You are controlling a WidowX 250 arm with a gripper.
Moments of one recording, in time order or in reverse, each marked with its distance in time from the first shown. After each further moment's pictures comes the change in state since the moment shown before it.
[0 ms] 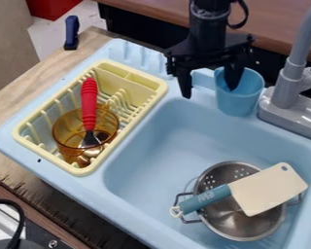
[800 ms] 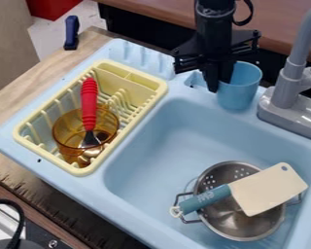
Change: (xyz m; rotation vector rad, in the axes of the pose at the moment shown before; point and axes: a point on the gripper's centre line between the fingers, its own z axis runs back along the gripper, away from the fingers) arm 0.006 -0.007 0.003 -0.060 0.001 0.020
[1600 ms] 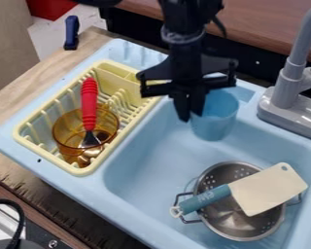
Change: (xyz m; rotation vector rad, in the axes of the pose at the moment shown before) arm -0.044 0.049 0.010 0.024 0.045 -0.150
